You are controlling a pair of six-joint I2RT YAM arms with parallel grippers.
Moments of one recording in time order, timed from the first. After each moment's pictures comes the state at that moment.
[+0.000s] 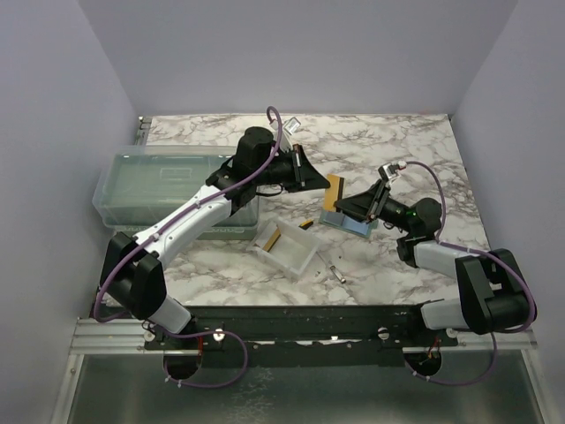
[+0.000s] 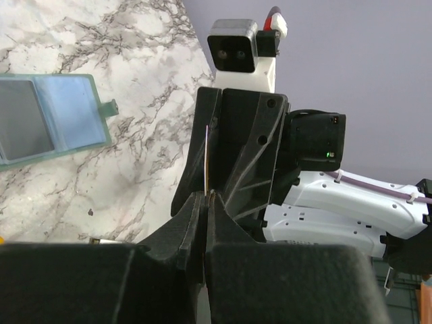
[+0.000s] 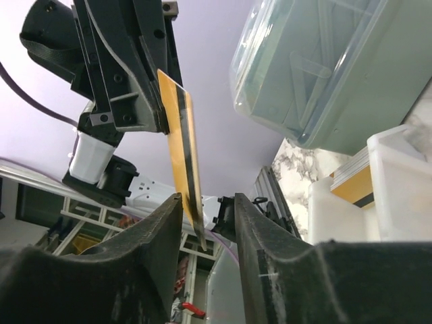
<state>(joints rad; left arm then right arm) -0.63 1.52 1.28 -0.05 0.59 -0.86 0.20 1.37 0.39 1.27 -0.92 1.45</state>
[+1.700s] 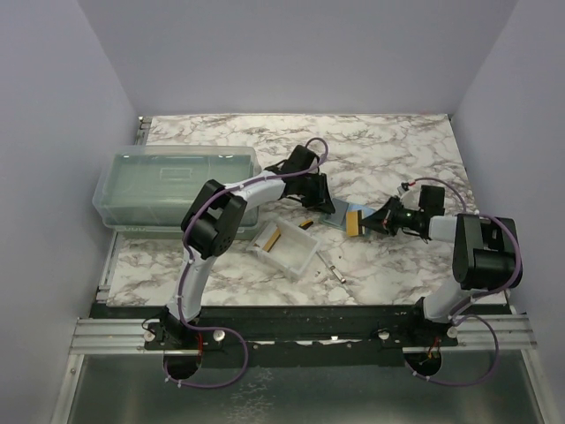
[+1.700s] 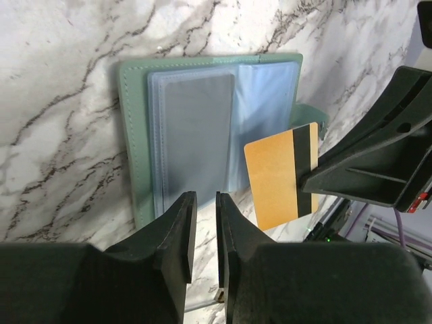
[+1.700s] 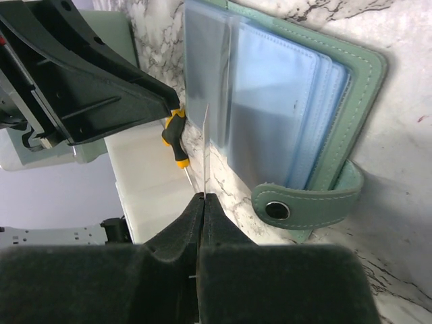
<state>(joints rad) -0.65 2.20 1.60 -0.24 0.54 -0.69 -0.13 1.64 0.60 0.18 -0.95 0.62</state>
